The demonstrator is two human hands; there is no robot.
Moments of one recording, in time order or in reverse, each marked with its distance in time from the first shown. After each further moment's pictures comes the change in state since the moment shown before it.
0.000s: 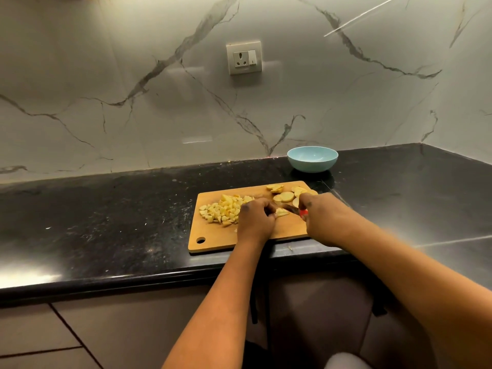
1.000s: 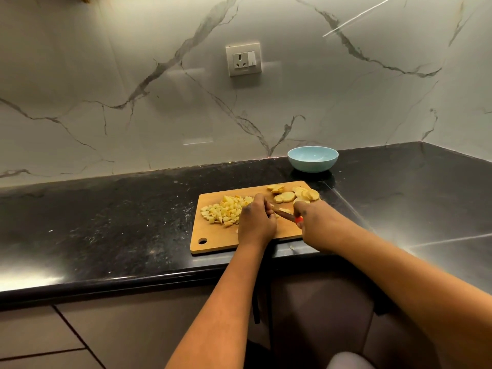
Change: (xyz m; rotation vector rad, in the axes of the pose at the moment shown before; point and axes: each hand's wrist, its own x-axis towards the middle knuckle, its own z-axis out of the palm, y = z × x) left_hand -0.004 -0.003 0.001 -0.006 0.045 0.017; right_hand 0.003 -0.002 0.016 0.025 0.007 -0.050
